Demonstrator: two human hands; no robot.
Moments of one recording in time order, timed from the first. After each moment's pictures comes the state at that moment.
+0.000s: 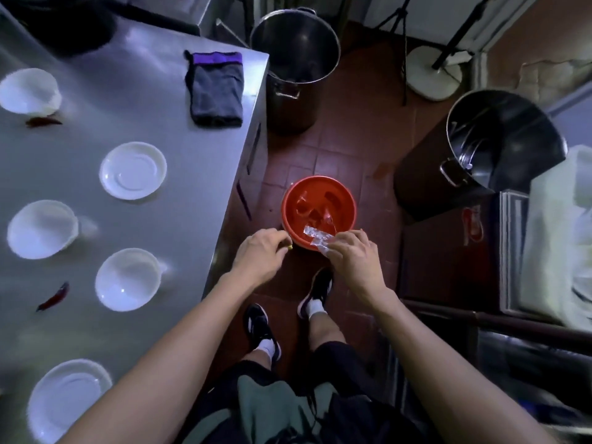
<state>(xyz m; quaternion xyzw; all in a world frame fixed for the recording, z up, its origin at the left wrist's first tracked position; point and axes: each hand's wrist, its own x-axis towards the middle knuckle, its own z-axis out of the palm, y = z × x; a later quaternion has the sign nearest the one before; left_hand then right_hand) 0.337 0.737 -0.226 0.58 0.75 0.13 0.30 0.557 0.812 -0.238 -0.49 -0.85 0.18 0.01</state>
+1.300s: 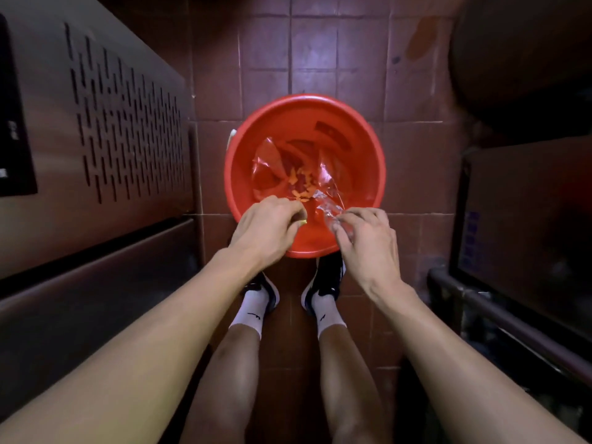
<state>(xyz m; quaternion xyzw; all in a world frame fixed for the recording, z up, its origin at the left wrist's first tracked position) 0.381 0.986 -0.625 0.65 0.65 -0.01 0.40 0.580 0.991 -0.627 -0.64 -0.69 0.32 -0.07</state>
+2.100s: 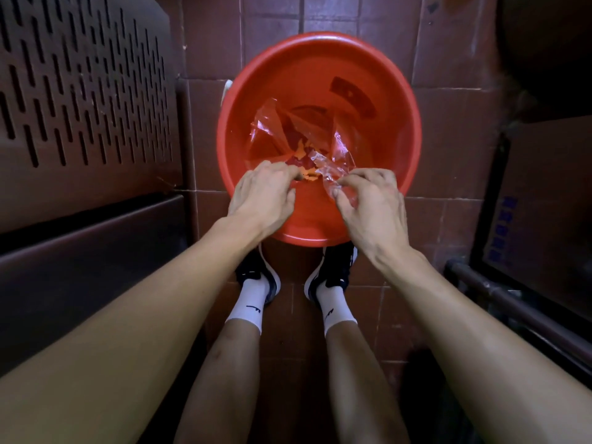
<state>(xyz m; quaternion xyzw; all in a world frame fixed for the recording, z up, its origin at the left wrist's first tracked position) 0.372 0.984 -0.703 0.63 0.69 -0.04 0.36 0.559 1.005 -0.691 -0.63 -0.70 0.33 -0.06</state>
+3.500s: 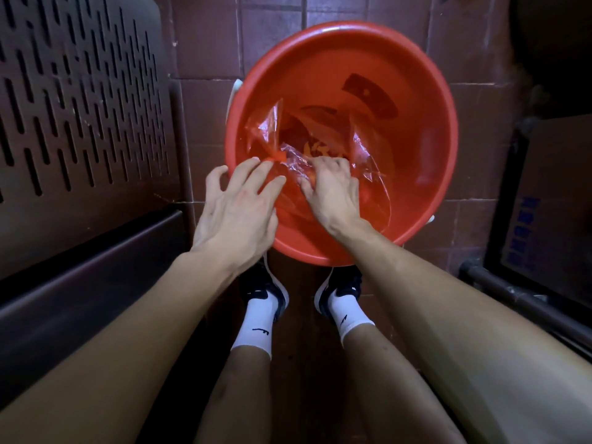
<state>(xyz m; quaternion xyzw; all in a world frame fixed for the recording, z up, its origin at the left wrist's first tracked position) 0.311 0.959 -0.721 0.72 0.64 -0.10 0.25 0.471 1.016 -0.801 -0.62 -0.69 0.35 -0.11</state>
